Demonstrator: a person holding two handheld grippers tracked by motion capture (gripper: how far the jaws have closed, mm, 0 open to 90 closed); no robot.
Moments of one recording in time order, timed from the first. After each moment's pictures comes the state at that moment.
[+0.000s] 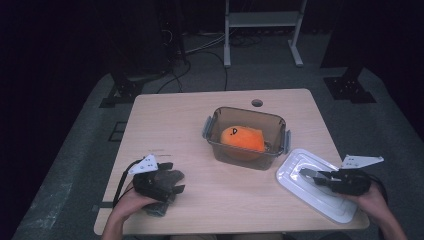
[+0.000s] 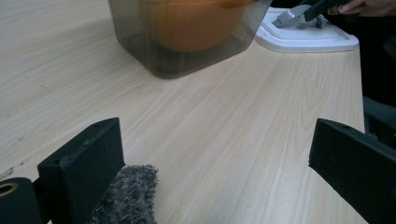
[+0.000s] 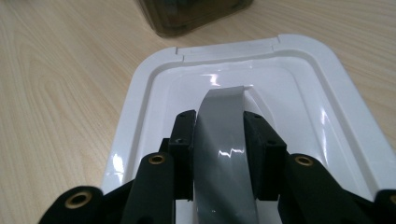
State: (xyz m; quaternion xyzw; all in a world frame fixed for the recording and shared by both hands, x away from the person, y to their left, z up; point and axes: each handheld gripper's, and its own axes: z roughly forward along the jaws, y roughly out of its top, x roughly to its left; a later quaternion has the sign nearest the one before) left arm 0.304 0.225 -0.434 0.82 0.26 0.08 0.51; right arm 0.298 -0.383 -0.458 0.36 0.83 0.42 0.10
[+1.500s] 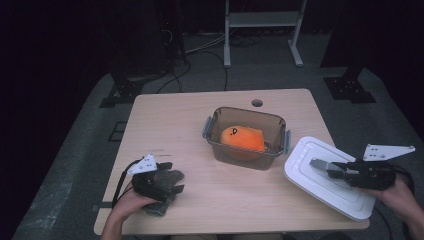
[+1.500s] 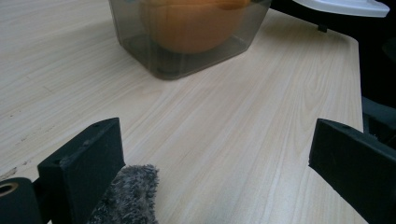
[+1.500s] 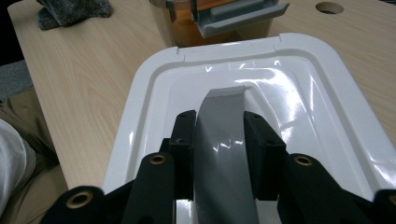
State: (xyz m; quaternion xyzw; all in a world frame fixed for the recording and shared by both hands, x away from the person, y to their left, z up) left arm 0.304 0.227 -0.433 0.82 0.26 0.08 0.51; right arm 0.281 -0.396 -0.383 0.31 0.83 0.44 0.11
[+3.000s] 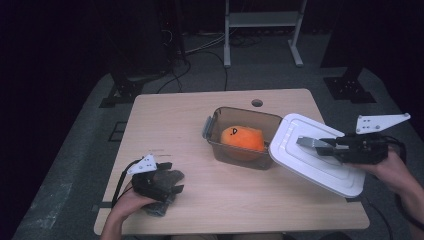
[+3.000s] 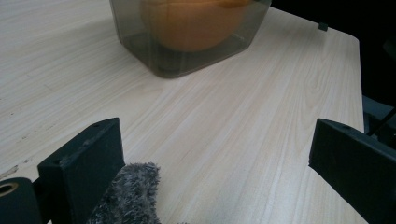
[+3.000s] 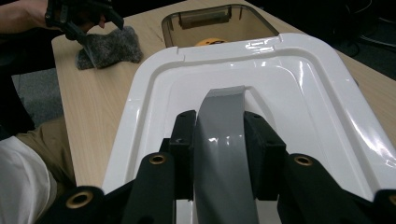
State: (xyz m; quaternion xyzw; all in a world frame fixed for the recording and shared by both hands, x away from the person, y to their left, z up) left arm 0.304 0.228 -0.433 0.82 0.26 0.08 0.51; right arm 0.313 -0.354 -0.310 0.24 0.84 0.47 0.11
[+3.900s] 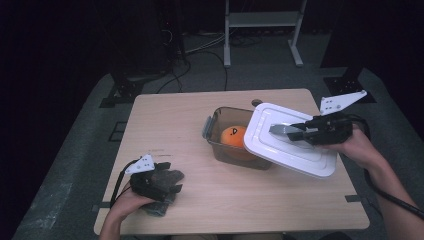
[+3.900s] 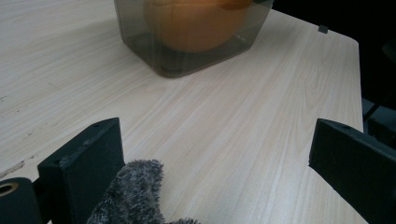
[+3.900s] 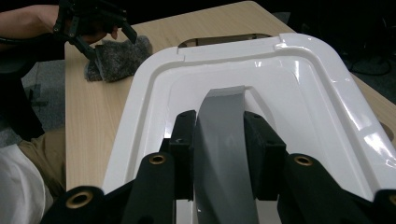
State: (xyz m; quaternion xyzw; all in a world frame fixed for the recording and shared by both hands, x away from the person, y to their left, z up) left arm 0.304 0.232 -0.433 0.81 0.26 0.07 0.51; right arm 0.358 -0.288 -0.288 0.19 0.86 0.46 0.09
